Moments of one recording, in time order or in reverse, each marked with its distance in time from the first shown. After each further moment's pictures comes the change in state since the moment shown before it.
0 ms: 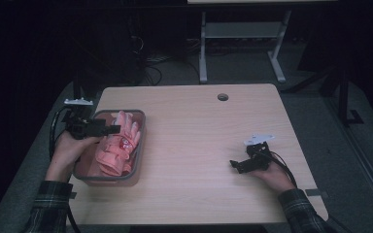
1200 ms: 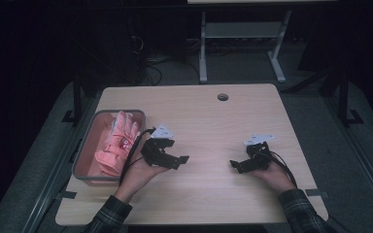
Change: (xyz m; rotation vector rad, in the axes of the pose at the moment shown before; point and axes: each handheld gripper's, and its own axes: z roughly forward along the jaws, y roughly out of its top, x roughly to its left) left arm -0.161 -0.036 0.125 0.055 -0.169 0.331; right arm 0.000 0.000 0.000 0.002 0.001 0.004
